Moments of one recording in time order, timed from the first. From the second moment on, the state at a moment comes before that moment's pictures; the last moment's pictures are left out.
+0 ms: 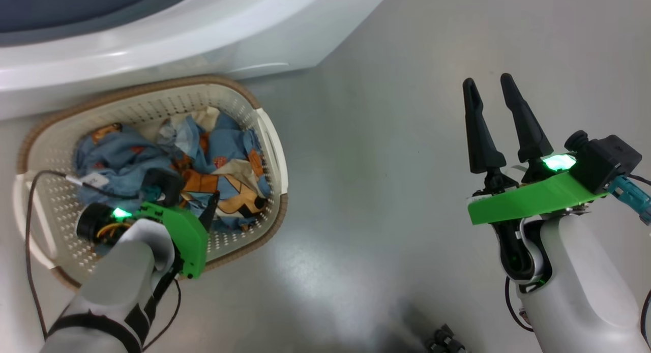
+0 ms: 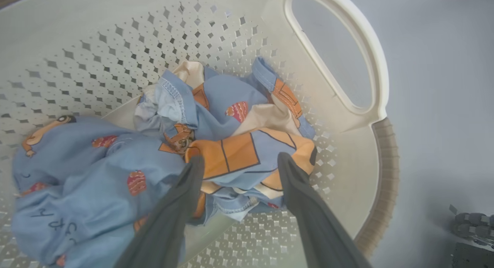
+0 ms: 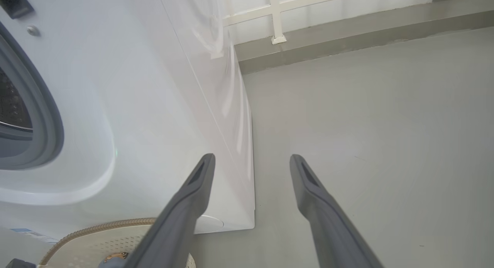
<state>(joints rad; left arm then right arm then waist) -0.86 0.21 -0.72 1.17 -0.49 -0.13 -0.12 -0.45 -0.07 0.16 0.21 0.47 0.13 -0.25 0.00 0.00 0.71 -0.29</state>
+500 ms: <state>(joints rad) -0.93 0.30 -0.94 1.11 -0.68 -0.13 -0.07 -0.50 -0.05 0.18 0.19 0.48 0.13 -0.25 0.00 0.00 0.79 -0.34</state>
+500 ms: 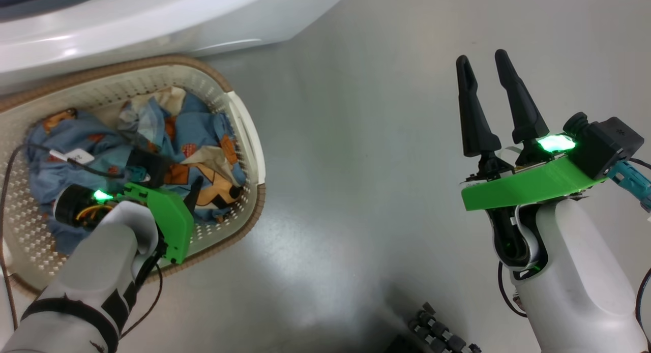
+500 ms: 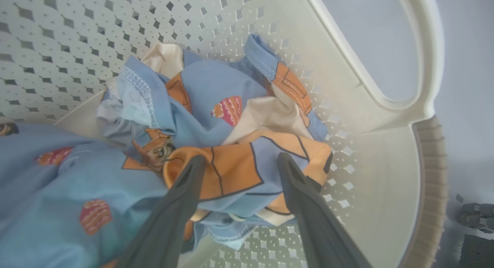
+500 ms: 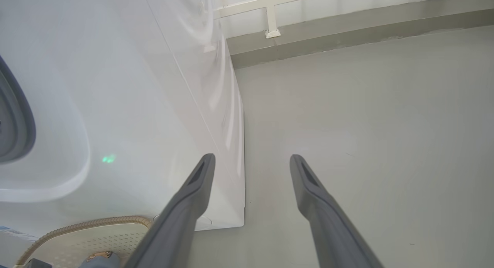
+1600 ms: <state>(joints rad) -0.97 0.35 -1.19 1.12 -0.97 -0.13 -0.09 -0.48 -0.04 0.18 0.18 0.50 0.13 -0.25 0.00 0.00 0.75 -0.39</state>
